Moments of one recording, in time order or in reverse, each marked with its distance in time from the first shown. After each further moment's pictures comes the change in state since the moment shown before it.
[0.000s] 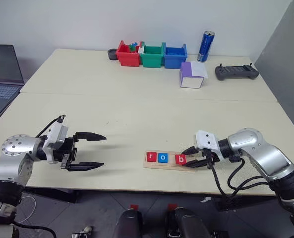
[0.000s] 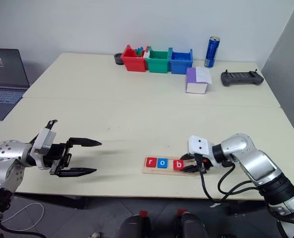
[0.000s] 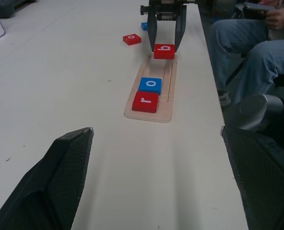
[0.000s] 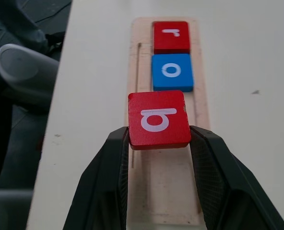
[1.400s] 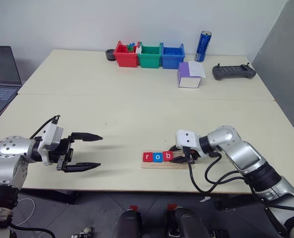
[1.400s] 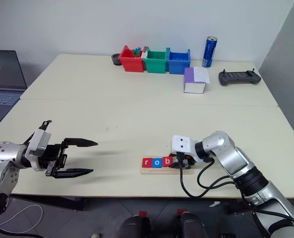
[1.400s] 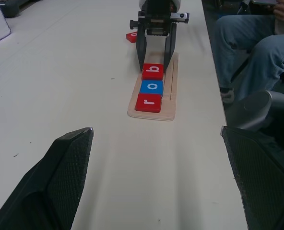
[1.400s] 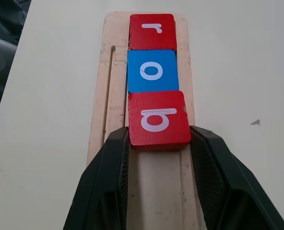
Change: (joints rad) left arm 0.036 0.004 0.056 -0.024 0.025 0.000 0.000; right arm -0.101 0.211 0.066 0.143 -0.217 0.004 -0.033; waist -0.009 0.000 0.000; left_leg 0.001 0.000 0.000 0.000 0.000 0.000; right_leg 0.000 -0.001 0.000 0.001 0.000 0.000
